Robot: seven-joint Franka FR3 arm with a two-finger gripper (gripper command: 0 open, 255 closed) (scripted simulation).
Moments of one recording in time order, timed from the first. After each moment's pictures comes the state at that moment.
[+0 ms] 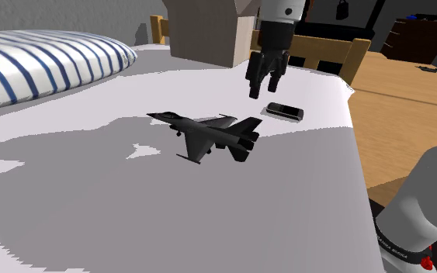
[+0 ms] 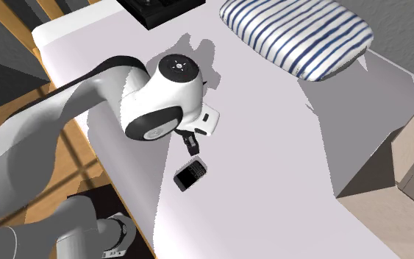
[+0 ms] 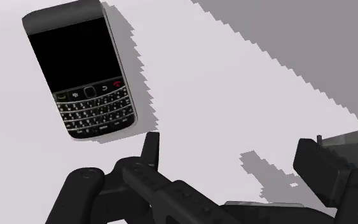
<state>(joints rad) 0.11 -0.35 0.21 -2.00 0.15 1.64 0.19</state>
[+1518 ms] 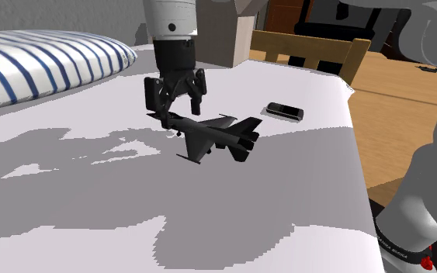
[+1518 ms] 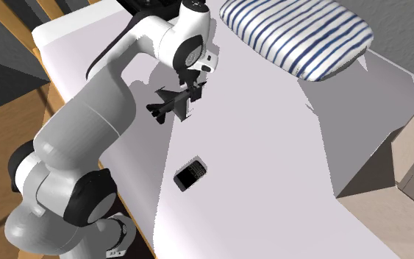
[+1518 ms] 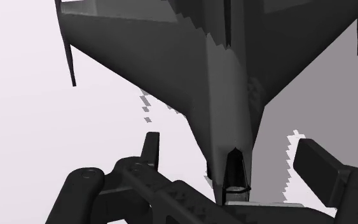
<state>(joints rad) 0.30 0.27 0.43 -1.38 0.01 1.53 0.47</state>
